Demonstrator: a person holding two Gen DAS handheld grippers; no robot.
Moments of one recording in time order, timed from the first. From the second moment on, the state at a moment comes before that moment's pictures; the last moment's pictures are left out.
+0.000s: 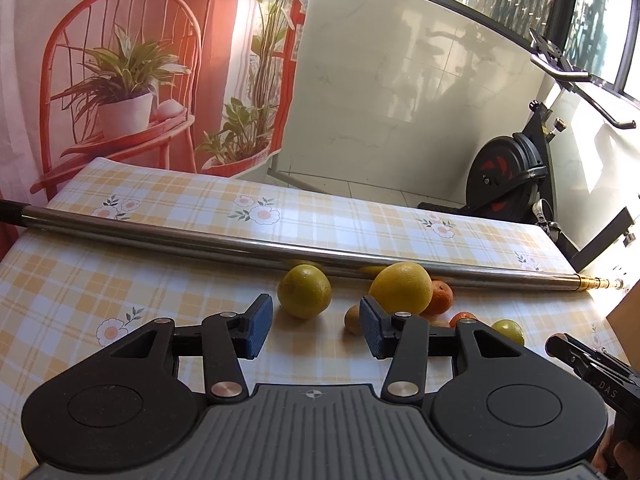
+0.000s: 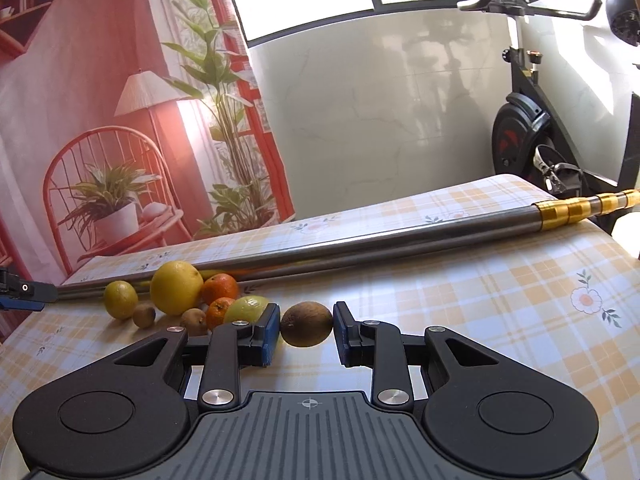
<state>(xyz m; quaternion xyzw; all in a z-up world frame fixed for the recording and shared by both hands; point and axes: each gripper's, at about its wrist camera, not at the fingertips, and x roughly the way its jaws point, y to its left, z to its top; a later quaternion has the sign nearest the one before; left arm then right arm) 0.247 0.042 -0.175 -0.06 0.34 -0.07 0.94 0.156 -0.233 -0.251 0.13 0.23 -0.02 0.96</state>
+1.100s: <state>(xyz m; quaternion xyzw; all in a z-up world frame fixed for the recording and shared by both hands) 0.334 0.032 -0.227 -0.11 0.40 -0.04 0.91 0.157 -0.228 -0.258 0.15 0.24 -0.01 0.96</state>
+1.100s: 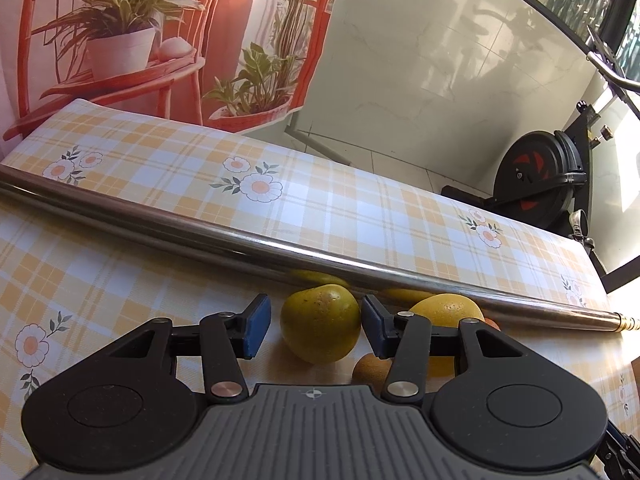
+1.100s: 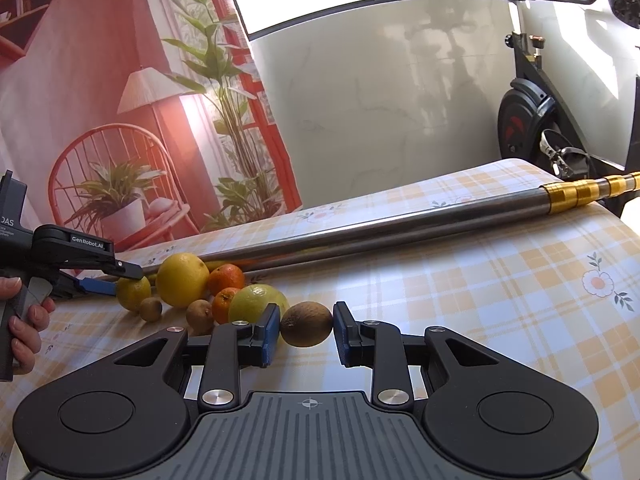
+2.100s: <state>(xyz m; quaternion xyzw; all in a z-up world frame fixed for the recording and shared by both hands) 0.252 0.040 -0.195 -0.06 0.38 -0.13 0.91 0.146 -0.223 -0.252 0.16 0.24 0.00 0.96</state>
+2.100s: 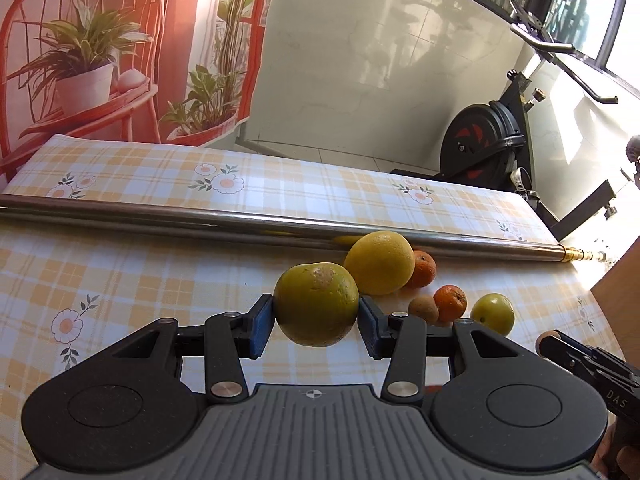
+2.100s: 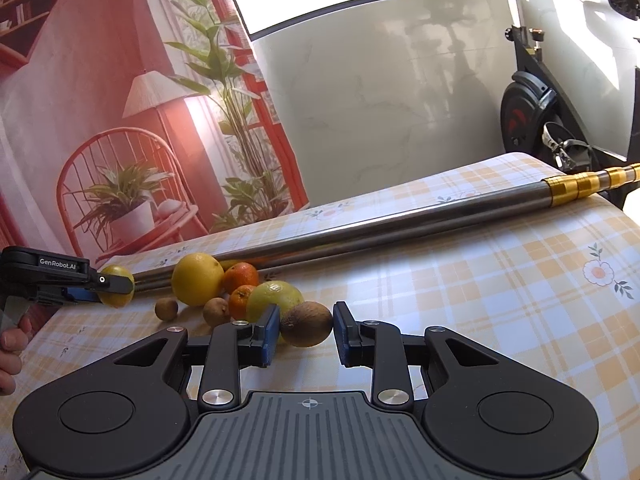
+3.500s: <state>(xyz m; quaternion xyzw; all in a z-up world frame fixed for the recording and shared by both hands) 0.193 0.015 -0.221 -0.01 0.41 -0.19 0.89 0.108 -0.156 -0.218 0.10 0.27 0.08 0.95</state>
